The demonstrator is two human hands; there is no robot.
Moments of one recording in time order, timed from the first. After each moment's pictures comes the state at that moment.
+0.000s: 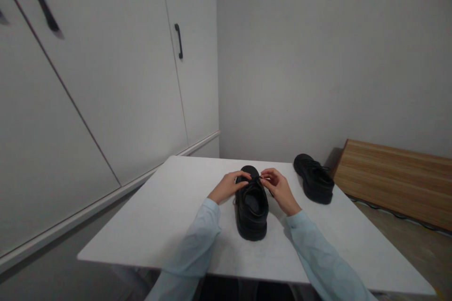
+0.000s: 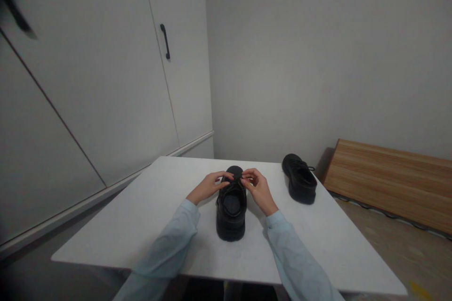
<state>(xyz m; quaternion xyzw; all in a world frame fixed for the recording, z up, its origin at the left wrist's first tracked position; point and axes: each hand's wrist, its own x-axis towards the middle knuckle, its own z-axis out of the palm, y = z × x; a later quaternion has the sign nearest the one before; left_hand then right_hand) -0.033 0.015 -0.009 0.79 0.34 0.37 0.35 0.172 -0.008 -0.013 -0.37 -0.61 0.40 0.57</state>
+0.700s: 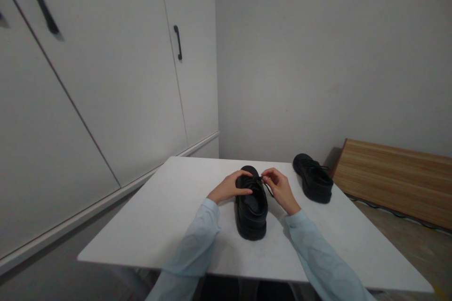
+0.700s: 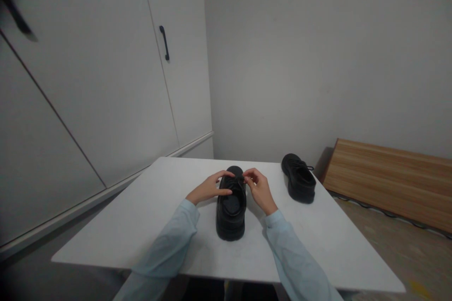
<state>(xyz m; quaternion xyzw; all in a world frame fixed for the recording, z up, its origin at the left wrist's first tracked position) -0.032 0.006 -0.002 0.79 0.34 0.35 0.38 0.176 -0.008 -0.009 -0.40 -0.66 0.31 0.56</state>
